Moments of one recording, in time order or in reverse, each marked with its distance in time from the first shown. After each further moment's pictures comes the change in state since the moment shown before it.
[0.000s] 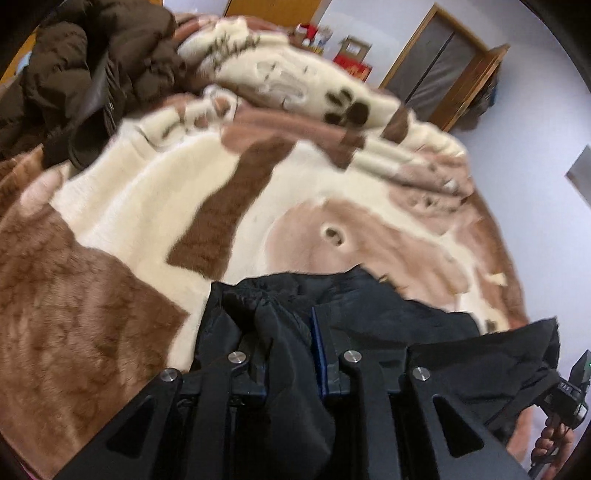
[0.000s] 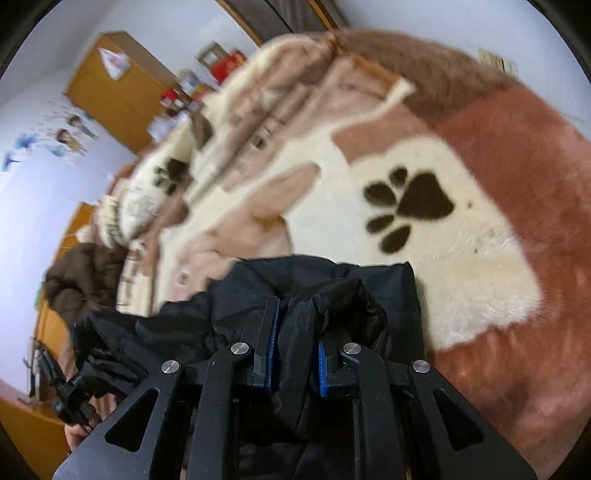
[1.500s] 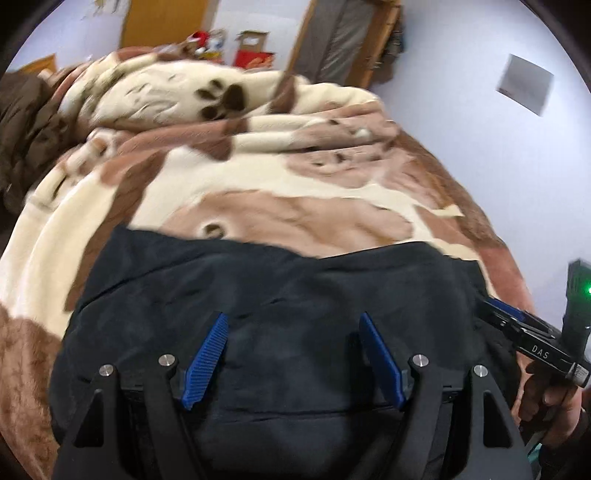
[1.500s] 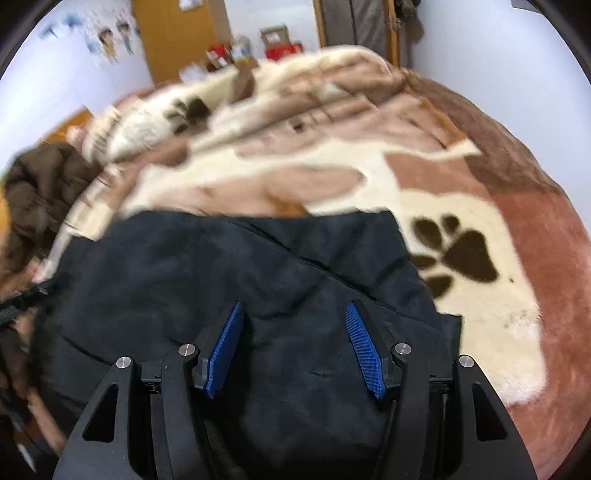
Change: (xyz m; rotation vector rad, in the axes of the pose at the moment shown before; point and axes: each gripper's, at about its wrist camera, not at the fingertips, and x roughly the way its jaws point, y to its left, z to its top) left arm 0.012 -0.129 -0.027 0.356 -0.008 -0.157; right arm 0.025 0.081 -0.044 -0.449 -0.136 -0.106
